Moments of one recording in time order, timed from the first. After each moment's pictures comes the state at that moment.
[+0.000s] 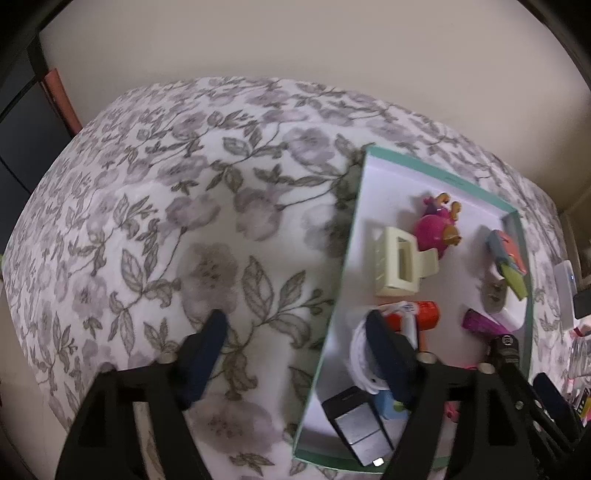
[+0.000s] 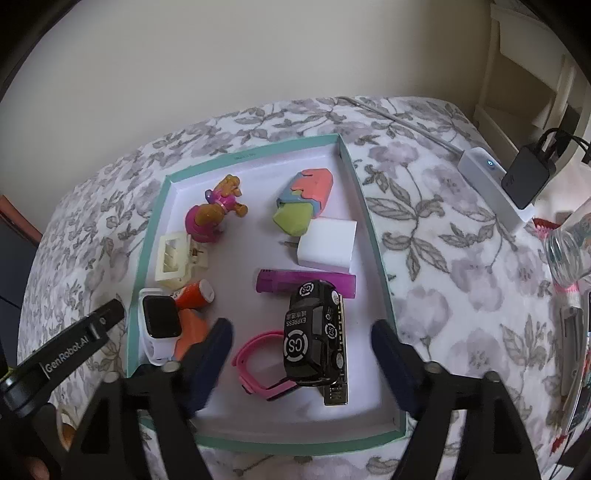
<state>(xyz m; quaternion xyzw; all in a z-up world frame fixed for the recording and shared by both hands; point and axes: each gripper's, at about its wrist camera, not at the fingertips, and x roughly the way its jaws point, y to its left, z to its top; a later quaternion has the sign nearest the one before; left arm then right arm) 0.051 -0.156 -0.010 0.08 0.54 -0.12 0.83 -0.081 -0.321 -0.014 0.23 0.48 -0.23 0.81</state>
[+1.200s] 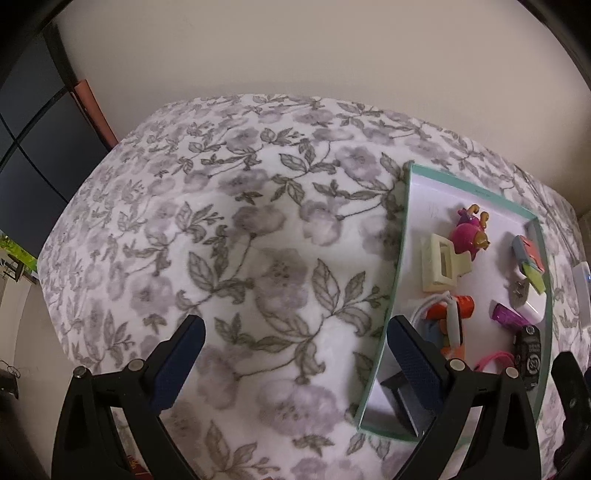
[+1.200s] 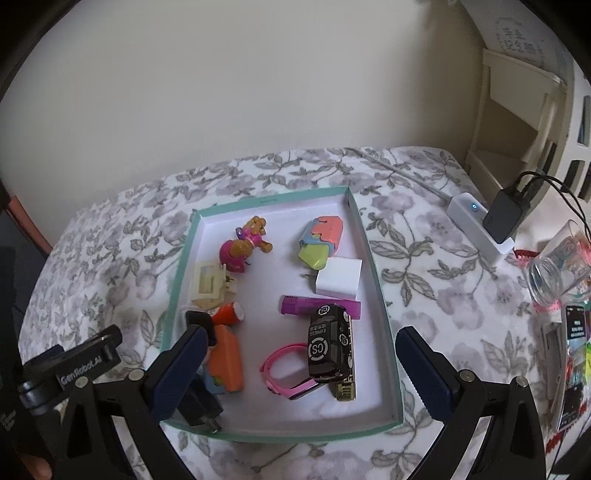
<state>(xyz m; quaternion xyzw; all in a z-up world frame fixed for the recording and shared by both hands) 0.034 -0.118 0.022 0.11 0.51 -0.07 0.85 -0.100 -0.289 0.032 0.20 0.41 -0.25 0.85</state>
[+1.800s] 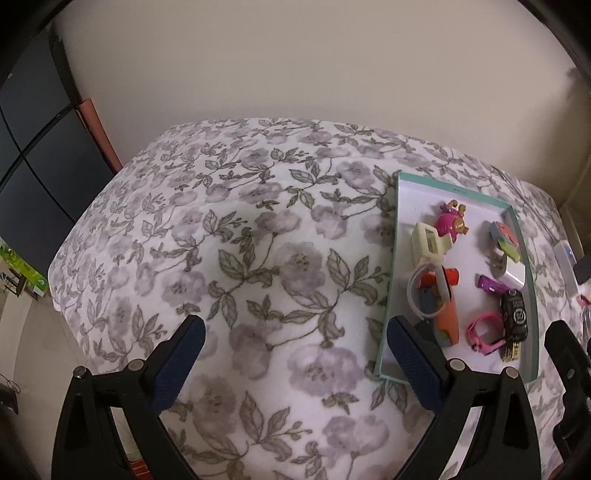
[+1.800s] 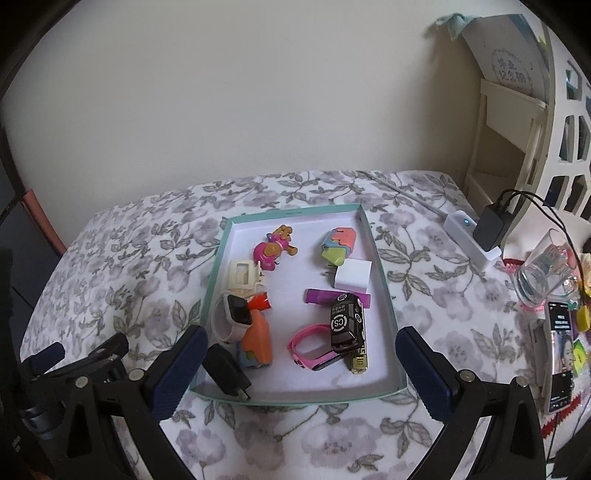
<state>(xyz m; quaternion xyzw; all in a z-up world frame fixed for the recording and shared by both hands) -0.015 -0.081 0.052 0.12 0.47 -0.09 0.87 -0.133 -0.241 0.062 0.17 0.38 -0.24 0.88</state>
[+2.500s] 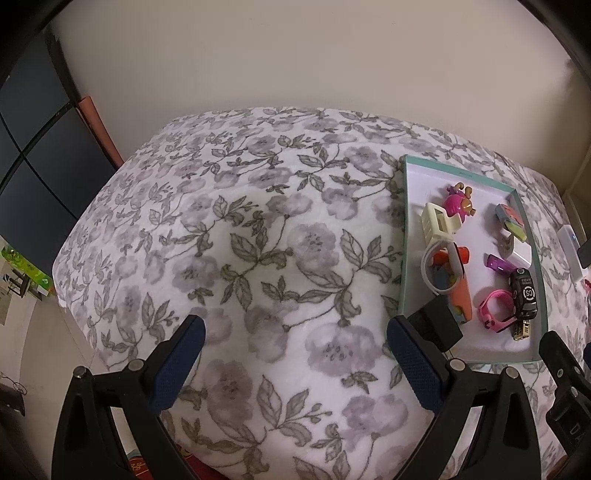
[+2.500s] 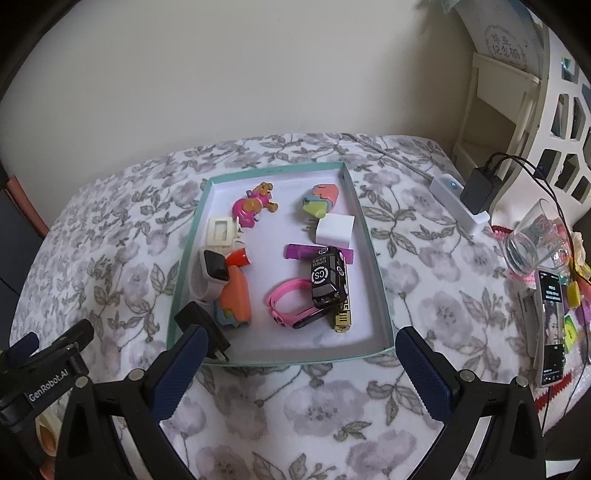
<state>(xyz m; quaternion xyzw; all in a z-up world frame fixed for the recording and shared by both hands) -0.022 -0.067 0.046 0.13 0.48 -0.09 0.86 -0.140 -0.241 0.040 0.17 0.44 -0.26 0.84</state>
